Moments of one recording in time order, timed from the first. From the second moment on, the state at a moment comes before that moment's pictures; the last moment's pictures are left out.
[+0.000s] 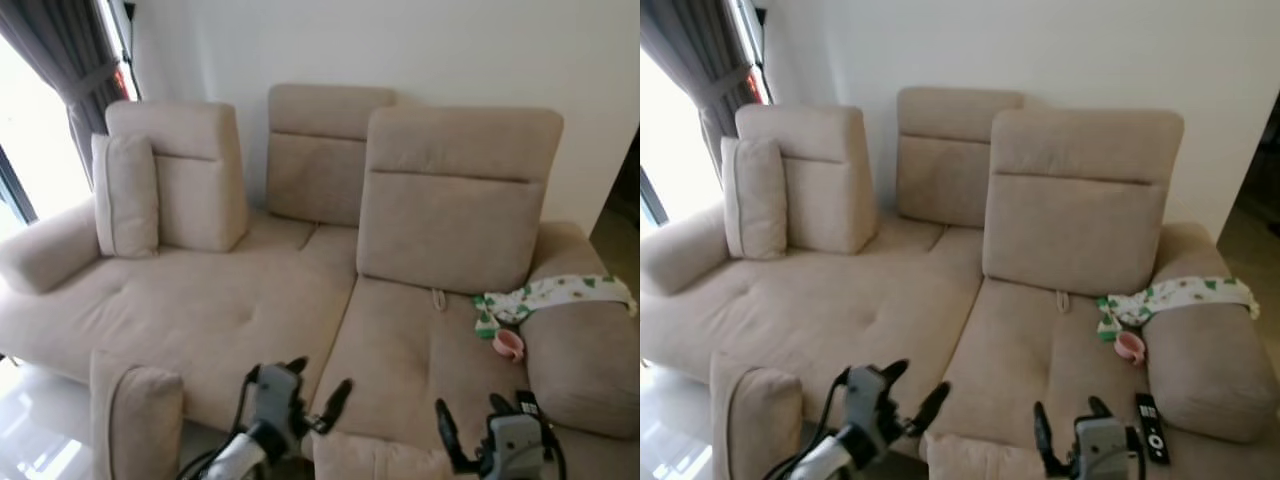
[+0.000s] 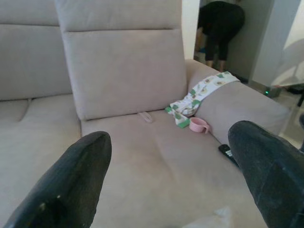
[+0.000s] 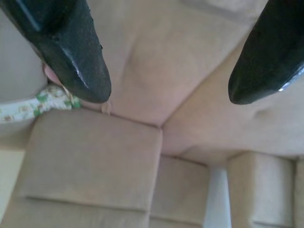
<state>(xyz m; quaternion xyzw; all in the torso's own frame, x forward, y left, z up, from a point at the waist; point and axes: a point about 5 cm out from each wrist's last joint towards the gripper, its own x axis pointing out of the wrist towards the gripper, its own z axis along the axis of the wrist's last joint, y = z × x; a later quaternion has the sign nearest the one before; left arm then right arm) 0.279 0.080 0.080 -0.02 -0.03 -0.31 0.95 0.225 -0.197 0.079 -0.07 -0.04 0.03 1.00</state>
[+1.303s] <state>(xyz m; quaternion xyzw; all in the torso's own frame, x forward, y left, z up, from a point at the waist) 0.281 0.087 0.077 0.02 -0.03 -0.35 0.94 0.222 -0.193 0.076 -0.07 -0.04 0.04 1.00</state>
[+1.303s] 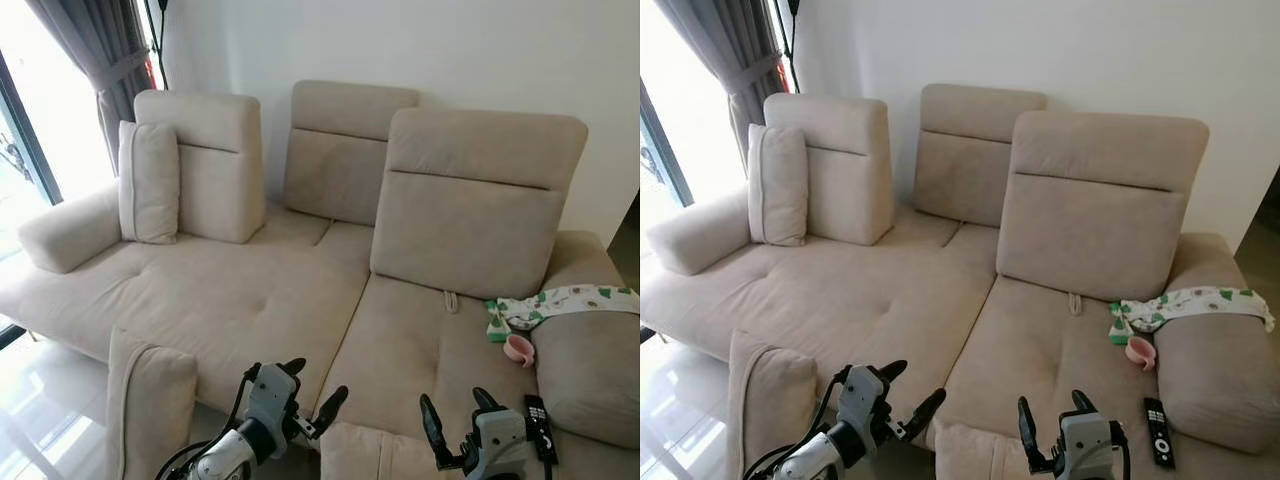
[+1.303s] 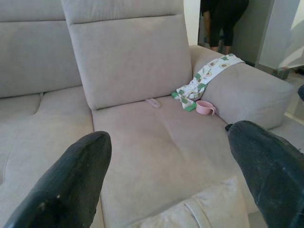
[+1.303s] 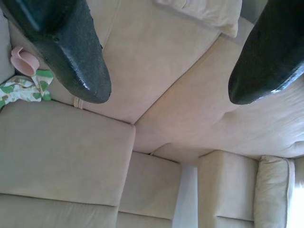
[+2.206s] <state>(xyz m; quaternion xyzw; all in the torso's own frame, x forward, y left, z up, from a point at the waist) 0.279 0.086 0.072 0.03 -0.03 -0.35 0.94 0.216 -0.195 0.071 -0.07 -0.03 0.04 1.00</state>
